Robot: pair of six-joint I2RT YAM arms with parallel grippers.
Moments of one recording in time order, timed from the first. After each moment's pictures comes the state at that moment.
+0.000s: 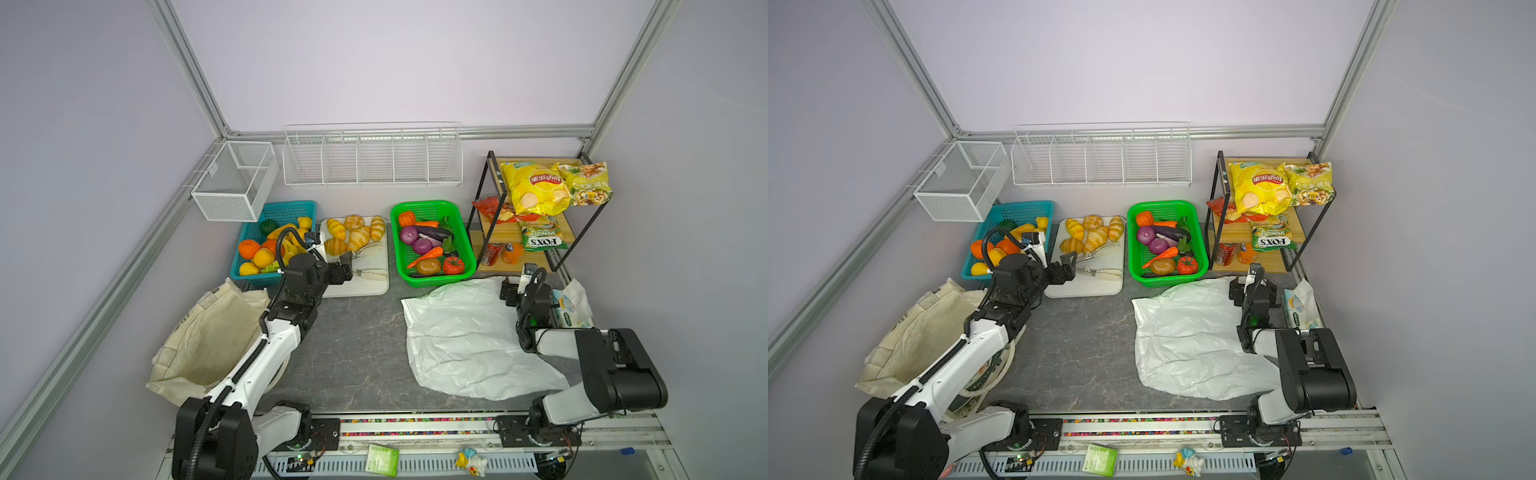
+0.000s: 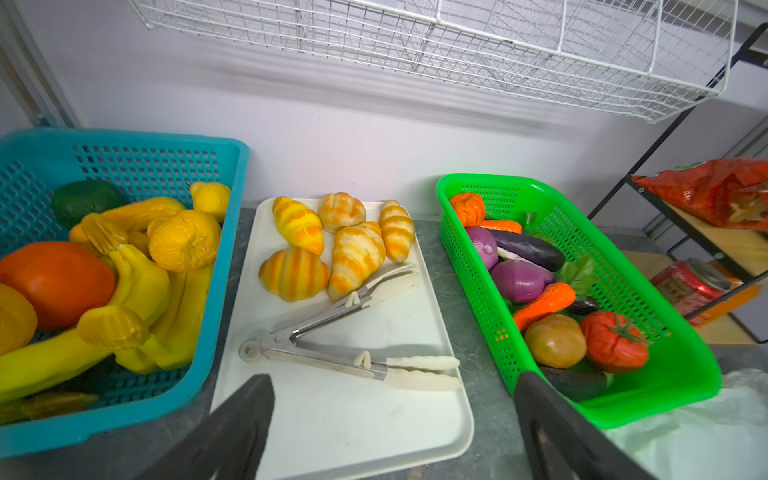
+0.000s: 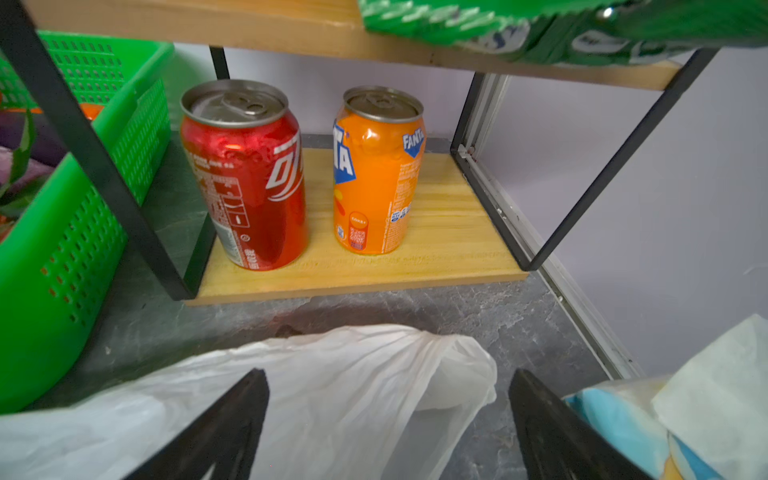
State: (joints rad) left arm -0.26 1.14 0.85 -0.04 0.02 -0.25; right arm 0.05 1.50 0.41 0.76 0.27 -0.03
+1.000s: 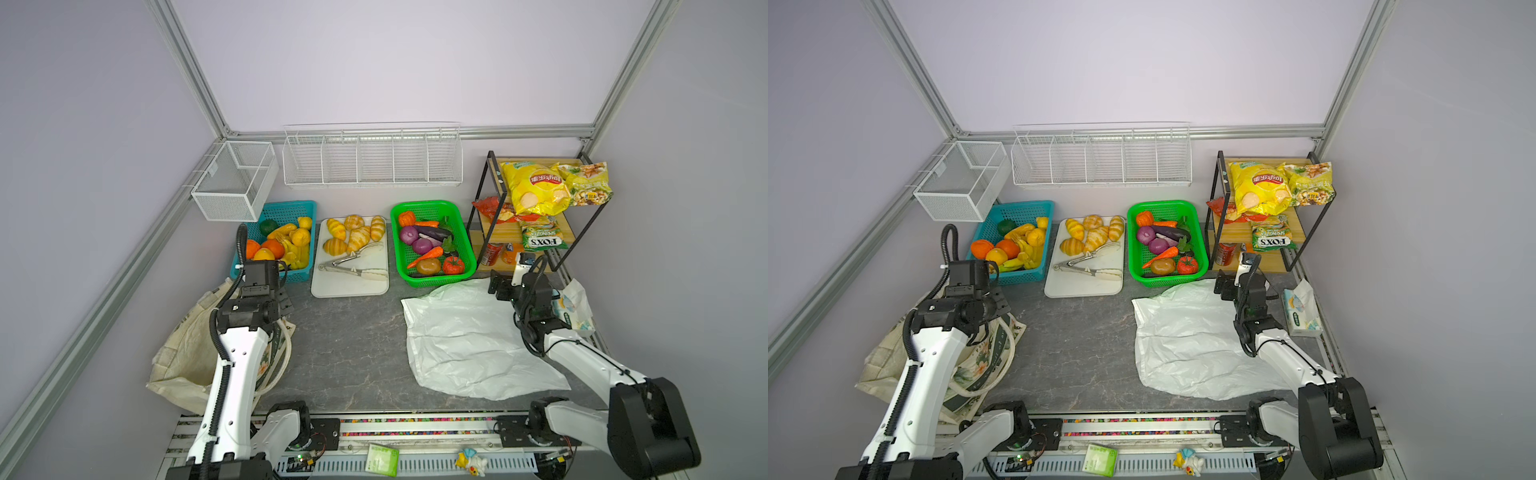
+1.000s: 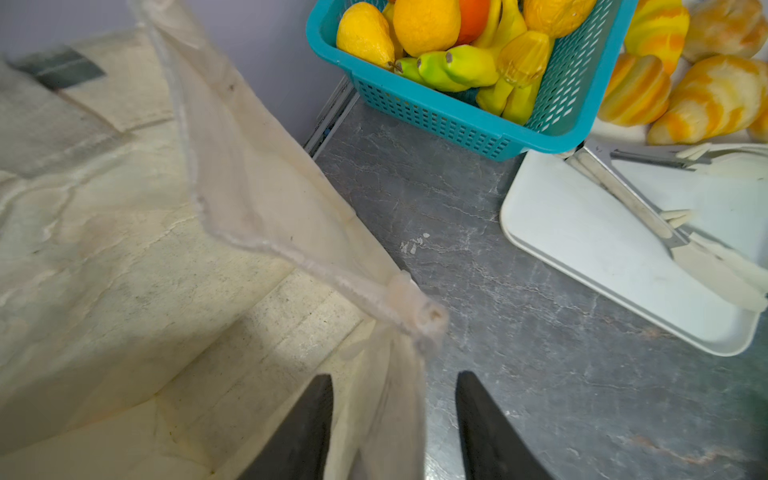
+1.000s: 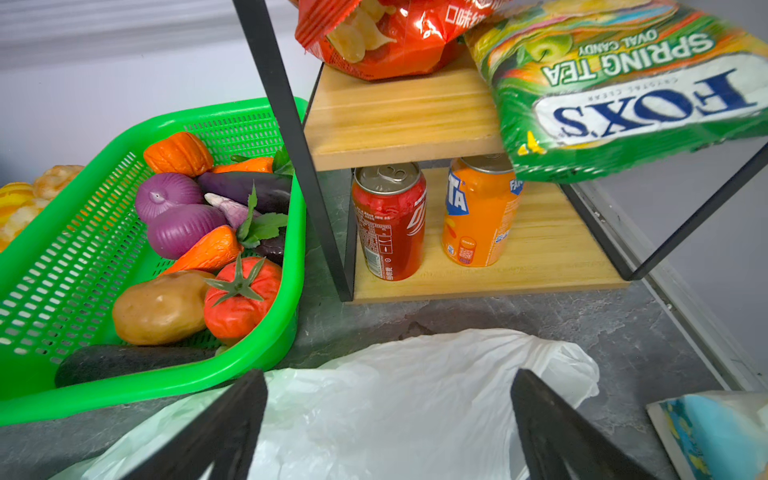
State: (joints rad) left arm 0.03 1.05 1.09 -1.01 -0.29 -0.38; right arm 0.19 1.20 0.54 0.28 0.18 0.19
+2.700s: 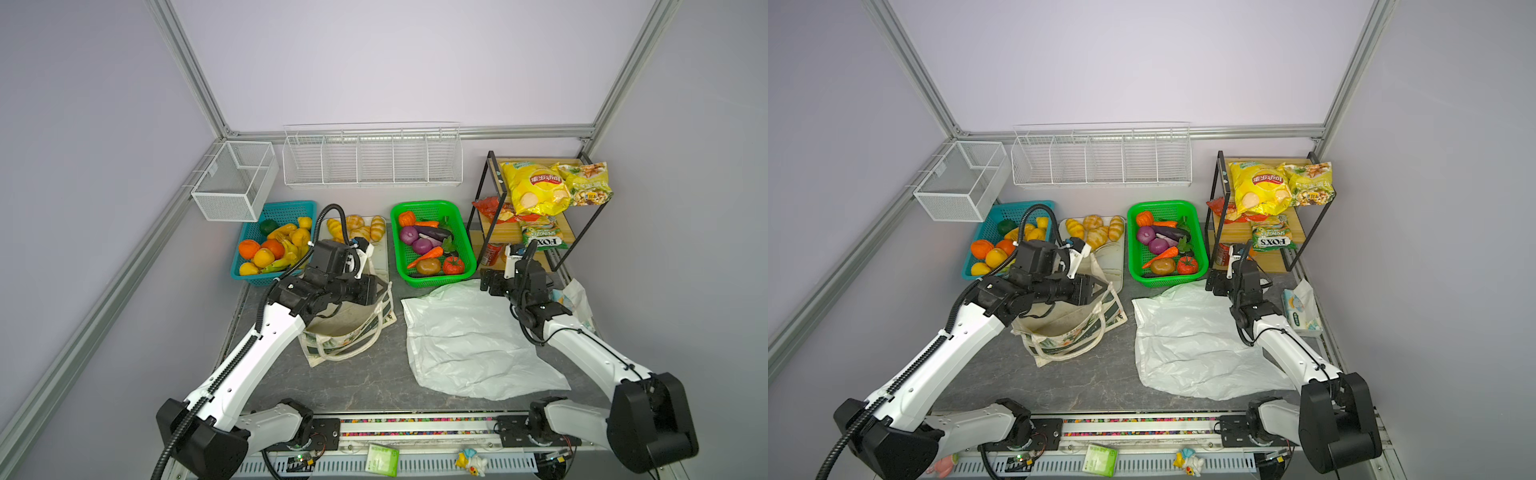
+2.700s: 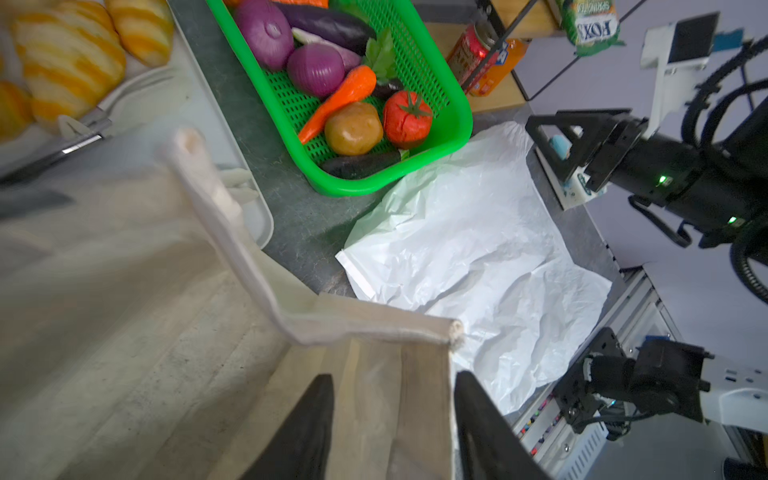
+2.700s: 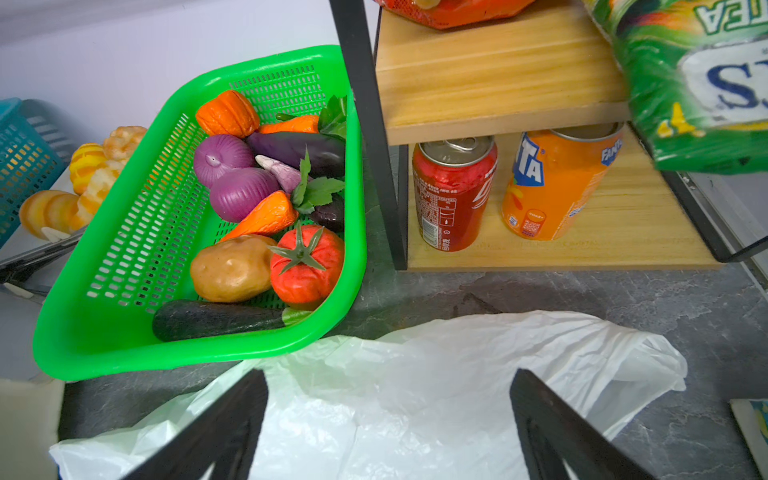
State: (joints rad) left arm -0.53 1.19 1.26 -0.76 0.31 -0.22; right arm 0.24 1.23 0.72 0.00 0.08 0.25
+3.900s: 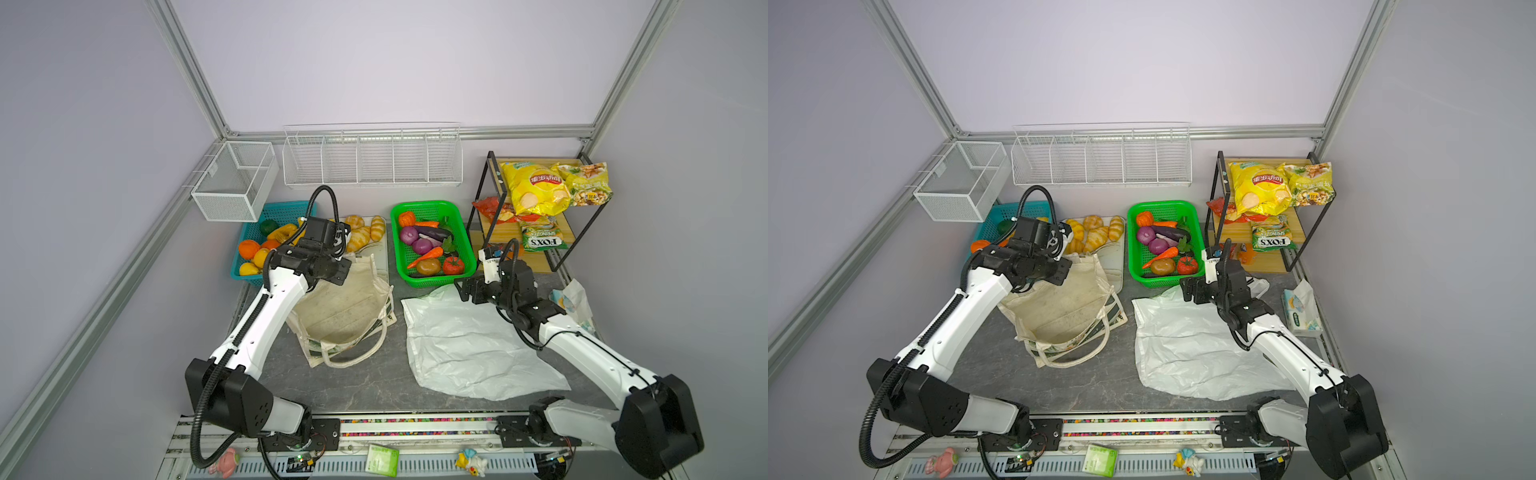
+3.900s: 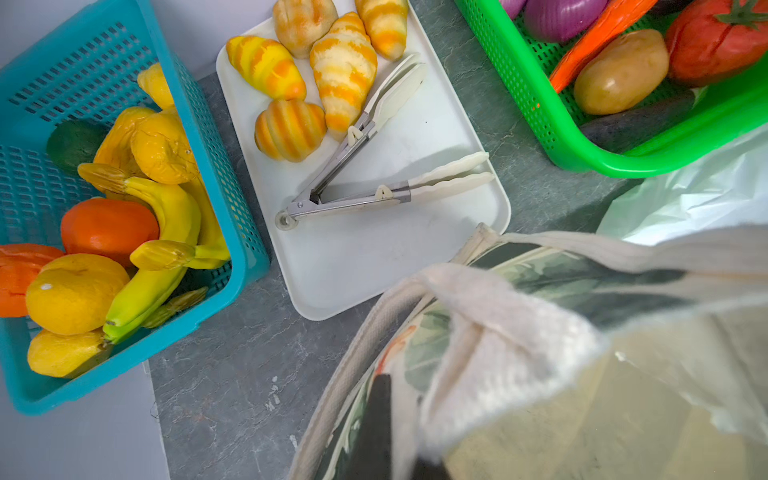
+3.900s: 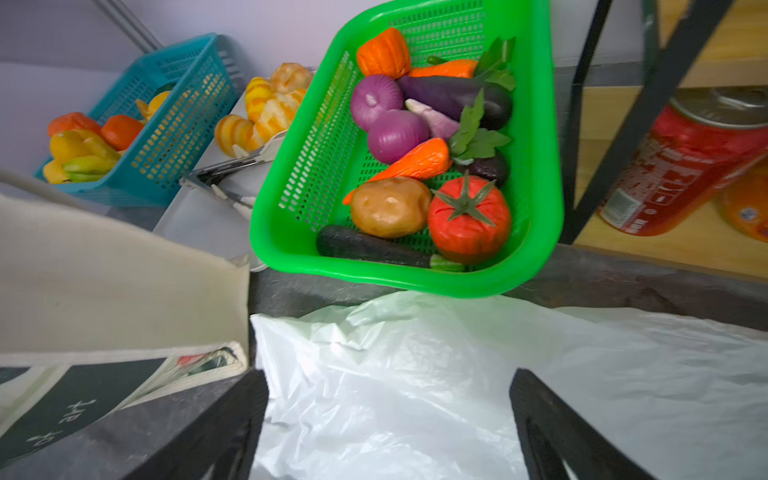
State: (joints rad) left arm -0.34 1.42 1.44 -0.94 -0.04 0.12; right arm 0.40 1.21 0.81 -0.16 -0.15 0.26
